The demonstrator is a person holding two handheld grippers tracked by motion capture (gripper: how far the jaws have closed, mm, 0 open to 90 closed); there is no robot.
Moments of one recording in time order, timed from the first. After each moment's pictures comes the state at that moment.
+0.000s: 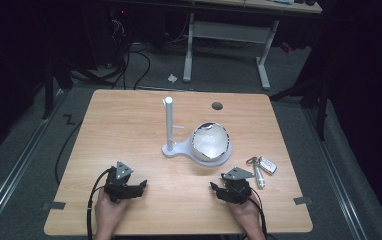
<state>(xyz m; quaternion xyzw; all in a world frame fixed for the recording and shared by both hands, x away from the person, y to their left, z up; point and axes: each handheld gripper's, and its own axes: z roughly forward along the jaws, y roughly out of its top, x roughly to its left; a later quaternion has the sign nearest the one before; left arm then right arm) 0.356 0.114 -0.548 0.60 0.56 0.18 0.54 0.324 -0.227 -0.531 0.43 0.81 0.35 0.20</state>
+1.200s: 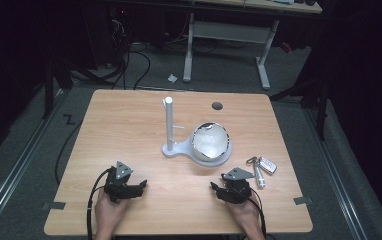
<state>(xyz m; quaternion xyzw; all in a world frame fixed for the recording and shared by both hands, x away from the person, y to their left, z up) 0.356 0.114 -0.548 0.60 0.56 0.18 0.54 0.323 -0.227 -0.531 0.43 0.81 0.35 0.20</state>
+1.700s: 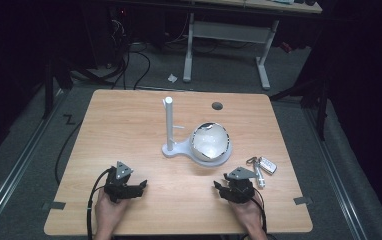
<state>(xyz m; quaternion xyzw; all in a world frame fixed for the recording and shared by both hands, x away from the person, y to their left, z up) 0.356 0.114 -0.548 0.60 0.56 0.18 0.54 0.321 -0.235 -0.525 0.44 0.80 0.35 0.20</state>
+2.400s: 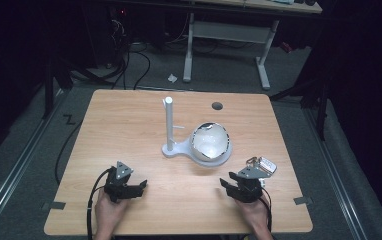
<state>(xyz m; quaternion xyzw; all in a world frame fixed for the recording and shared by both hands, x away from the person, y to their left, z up) 0.356 0.114 -0.548 0.60 0.56 0.18 0.54 0.317 -0.254 -0.515 0.45 0.78 0.38 0.20</state>
